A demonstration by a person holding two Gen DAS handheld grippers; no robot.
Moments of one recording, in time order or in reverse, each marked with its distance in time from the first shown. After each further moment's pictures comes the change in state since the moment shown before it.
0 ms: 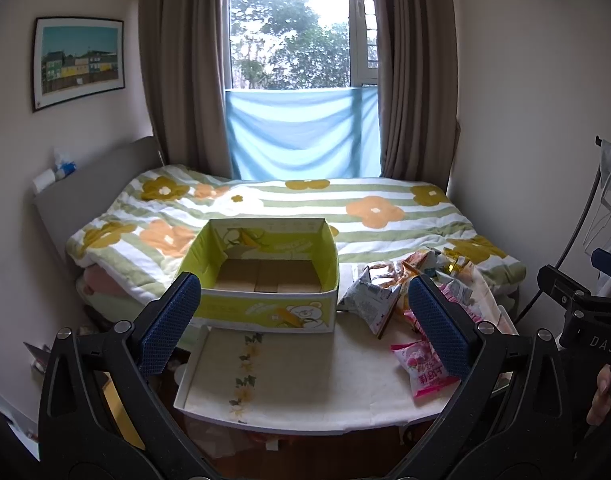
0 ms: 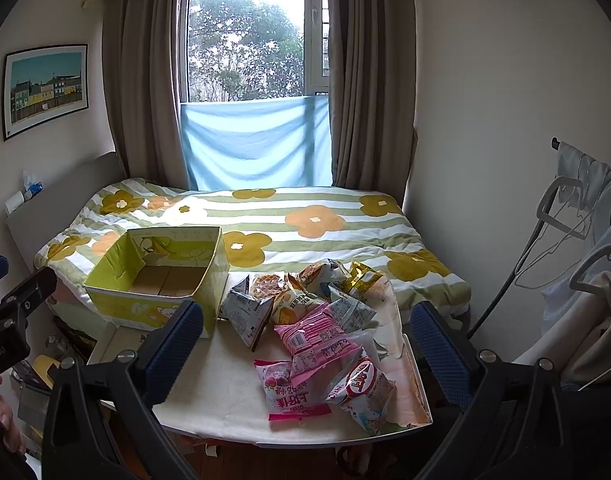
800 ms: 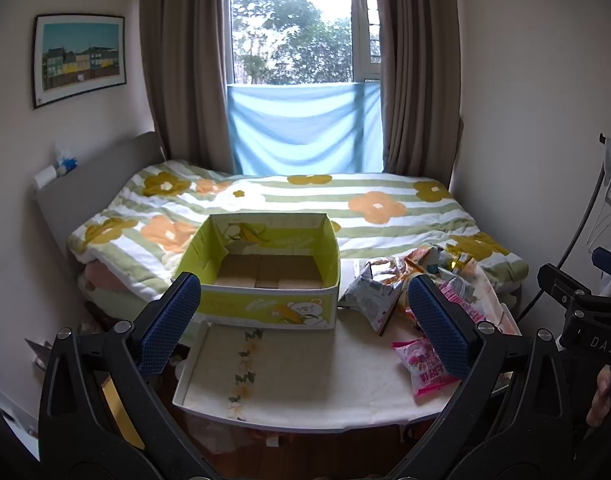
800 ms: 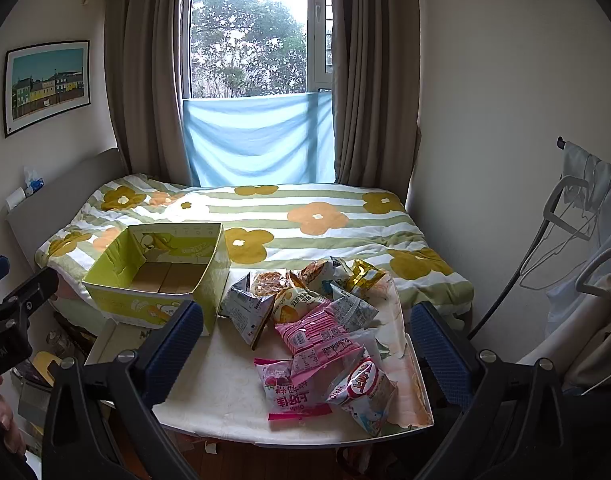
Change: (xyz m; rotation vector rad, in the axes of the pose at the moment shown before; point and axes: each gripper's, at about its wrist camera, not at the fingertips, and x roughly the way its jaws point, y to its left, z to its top) left arm 0.005 -0.002 -0.004 -0.001 0.015 0.007; right arm 0.013 0.004 -0.006 -0.007 0.015 0.002
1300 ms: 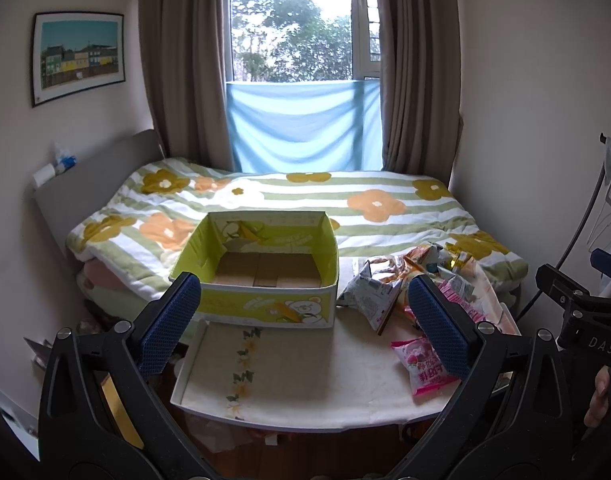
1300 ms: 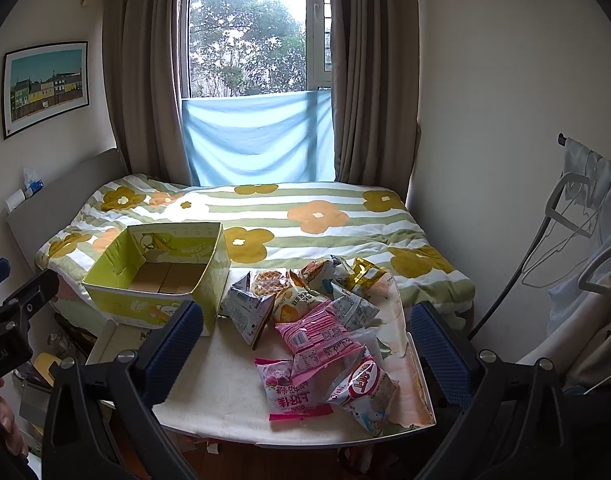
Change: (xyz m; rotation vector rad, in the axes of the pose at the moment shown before) left arm 0.003 -0.002 -0.001 -0.004 0.009 -0.002; right arm 0.001 0.001 0.000 0.001 0.003 0.000
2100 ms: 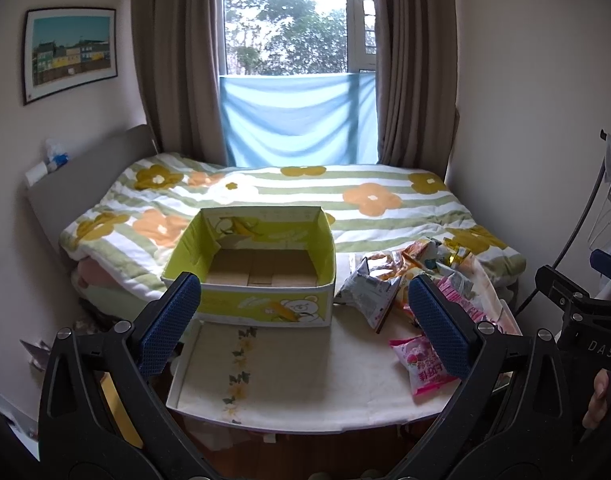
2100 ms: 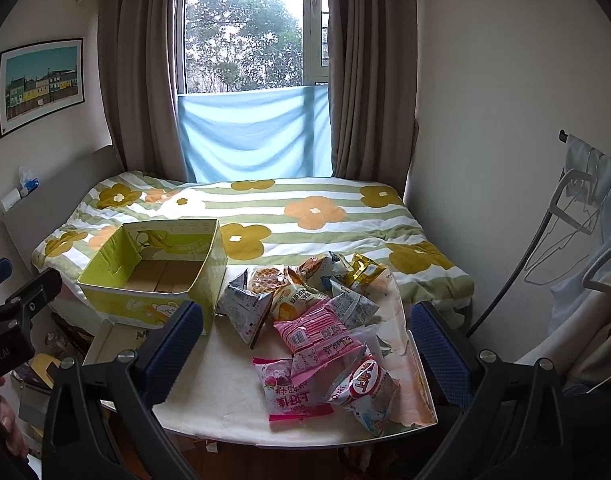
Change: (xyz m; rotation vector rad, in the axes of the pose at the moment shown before) left arm 0.016 0.002 0.007 0.009 0.035 -0.025; right arm 0.007 0.002 -0.002 0.007 0.016 -0.009
